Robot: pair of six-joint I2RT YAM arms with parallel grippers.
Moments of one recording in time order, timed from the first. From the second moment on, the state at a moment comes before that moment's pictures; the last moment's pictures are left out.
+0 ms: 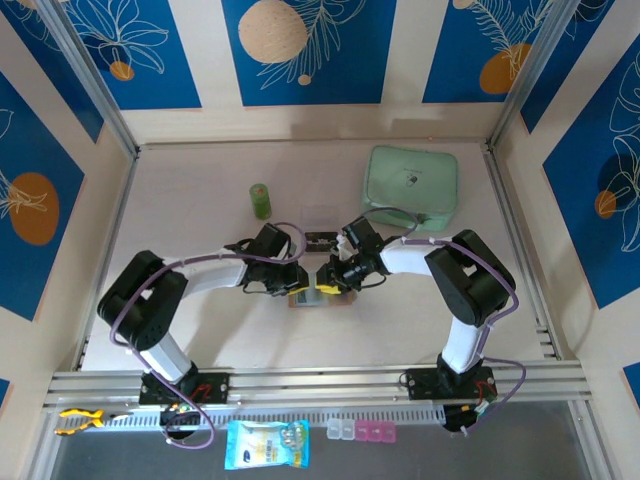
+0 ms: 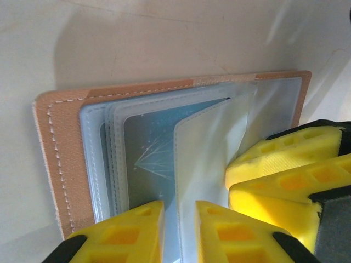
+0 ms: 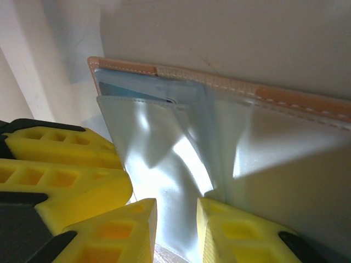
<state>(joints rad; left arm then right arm) -0.65 1.65 0.83 -0.25 0.43 -0.85 0.59 1.79 0.87 -0.18 -0.70 0.79</state>
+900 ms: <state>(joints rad) -0.67 1.66 0.93 -0.27 0.46 -0.86 0.53 1.58 0.89 -0.35 -0.62 0.75</state>
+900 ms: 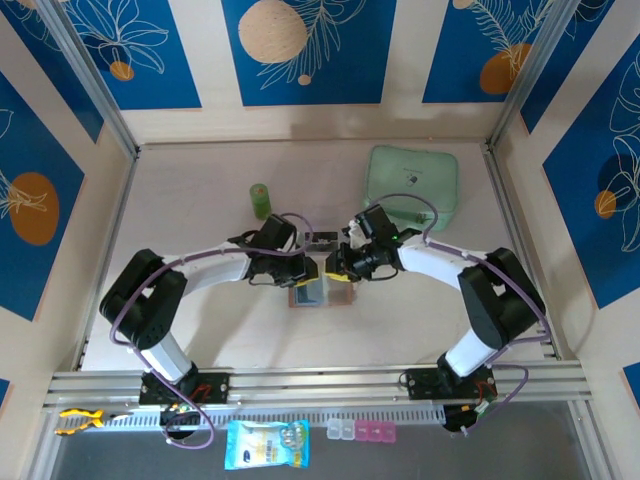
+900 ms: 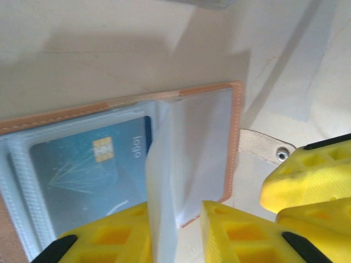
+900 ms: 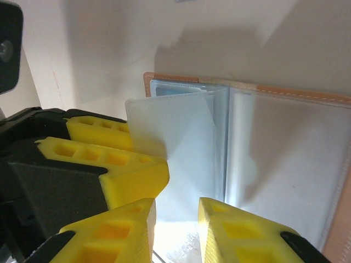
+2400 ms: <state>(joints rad) -0.76 1.84 1.11 -0.29 0.46 -0.83 0.38 1.33 0.81 -0.49 -0.57 0.70</state>
